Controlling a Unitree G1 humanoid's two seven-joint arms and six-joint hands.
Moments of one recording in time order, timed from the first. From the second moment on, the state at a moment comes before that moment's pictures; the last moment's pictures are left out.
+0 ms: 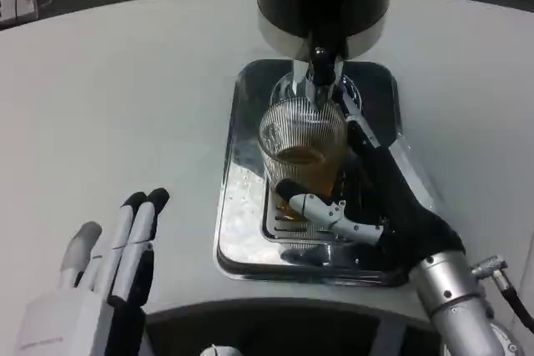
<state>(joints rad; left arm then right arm) 0.47 0.18 -0.04 -0.60 0.88 -0.22 0.30 -0.47 -0.17 0.13 0.18 -0.40 -0.22 -0.09</state>
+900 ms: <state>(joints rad) 0.49 0.17 -0.02 -0.64 0.91 -0.19 0.27 -0.53 -0.12 0.16 0.27 -0.37 -0.22 -0.14</state>
